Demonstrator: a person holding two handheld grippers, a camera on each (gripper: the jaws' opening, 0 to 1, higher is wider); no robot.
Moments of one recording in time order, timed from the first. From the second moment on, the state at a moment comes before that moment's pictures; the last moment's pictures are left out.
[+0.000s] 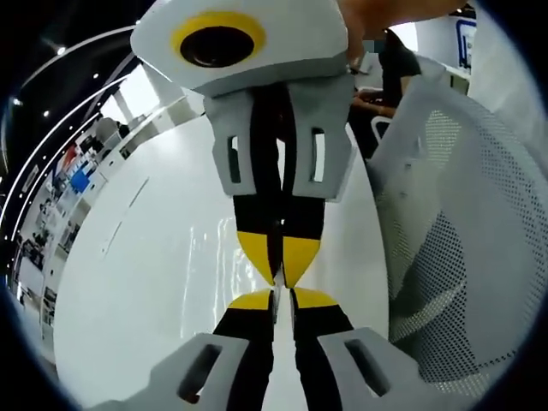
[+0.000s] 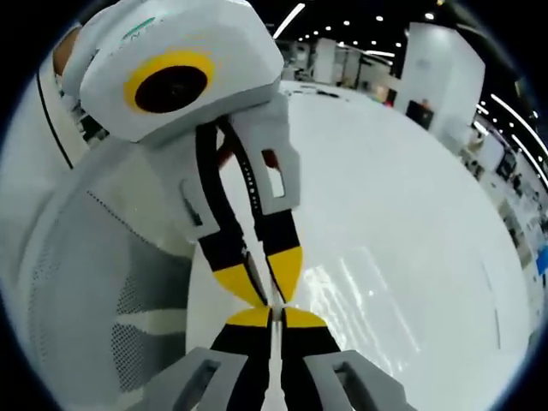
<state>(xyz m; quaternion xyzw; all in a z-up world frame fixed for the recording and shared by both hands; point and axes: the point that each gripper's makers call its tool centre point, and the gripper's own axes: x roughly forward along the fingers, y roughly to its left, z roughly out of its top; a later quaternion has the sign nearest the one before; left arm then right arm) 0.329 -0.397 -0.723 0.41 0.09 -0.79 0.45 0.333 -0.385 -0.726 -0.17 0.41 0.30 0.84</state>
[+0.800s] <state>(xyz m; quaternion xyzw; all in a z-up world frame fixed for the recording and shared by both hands) 0.336 -0.397 -0.722 0.40 0.10 -0.79 0.45 0.316 -0.405 -0.728 -0.18 0.43 0.30 0.83</state>
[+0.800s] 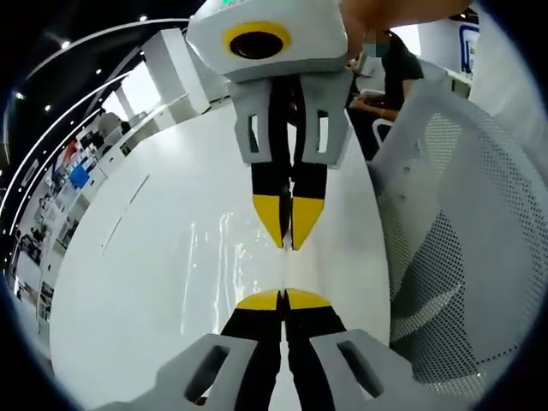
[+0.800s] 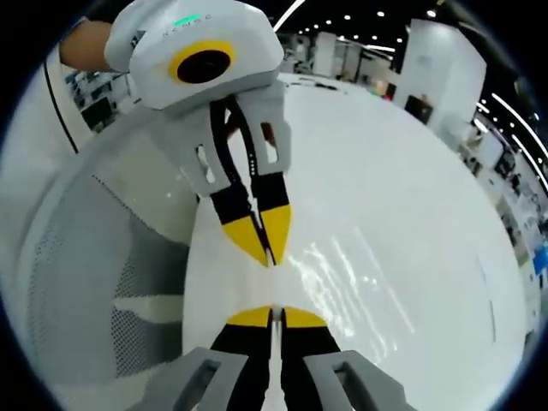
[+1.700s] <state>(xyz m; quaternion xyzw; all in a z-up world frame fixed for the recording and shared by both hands) 0.326 -0.404 -0.730 0.41 0.10 -0.79 0.45 0.318 -0.396 -0.727 -0.18 0.43 0.30 0.83</state>
